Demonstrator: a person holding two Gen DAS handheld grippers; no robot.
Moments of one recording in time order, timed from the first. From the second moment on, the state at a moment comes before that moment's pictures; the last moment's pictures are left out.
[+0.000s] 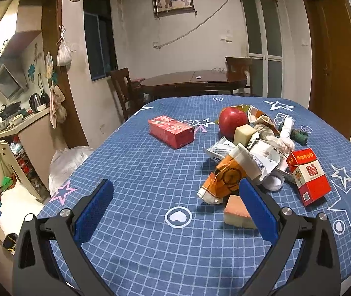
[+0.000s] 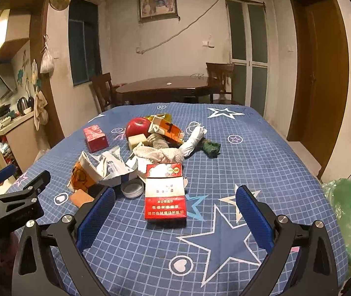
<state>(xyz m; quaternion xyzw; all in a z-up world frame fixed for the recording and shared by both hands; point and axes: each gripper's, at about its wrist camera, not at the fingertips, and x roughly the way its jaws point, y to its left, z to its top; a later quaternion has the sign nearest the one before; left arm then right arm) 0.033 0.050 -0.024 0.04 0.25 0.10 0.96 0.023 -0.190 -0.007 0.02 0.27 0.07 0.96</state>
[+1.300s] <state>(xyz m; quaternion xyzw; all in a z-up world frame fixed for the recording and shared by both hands) 0.052 0.058 -0.052 0.04 0.31 0.11 0.94 0.089 -0.149 -0.043 -0.01 0.36 0.12 0.92</state>
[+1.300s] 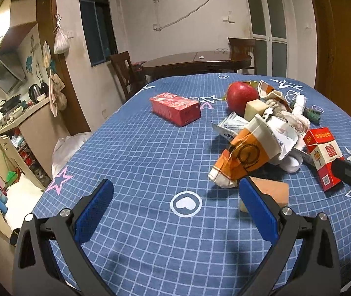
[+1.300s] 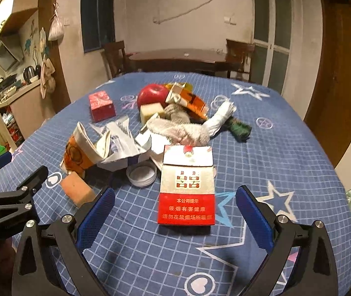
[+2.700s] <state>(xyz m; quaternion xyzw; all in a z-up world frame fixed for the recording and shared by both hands) 0.066 0.021 -0.073 -0.03 0.40 -0.11 0.91 0.062 -0.201 -0.042 0.07 0.35 0.13 0.92</state>
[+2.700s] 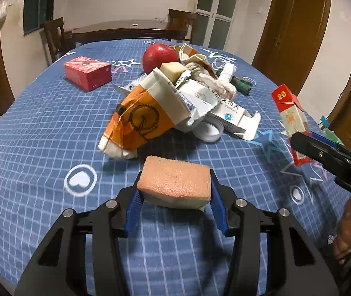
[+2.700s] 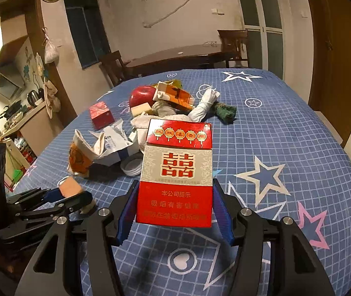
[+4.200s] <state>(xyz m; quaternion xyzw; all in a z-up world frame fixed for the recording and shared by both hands) 0.091 -0.331 0.014 0.16 0.25 -0.31 0.90 -0.072 -0.526 0.056 0.09 0.26 -0.16 0.95</state>
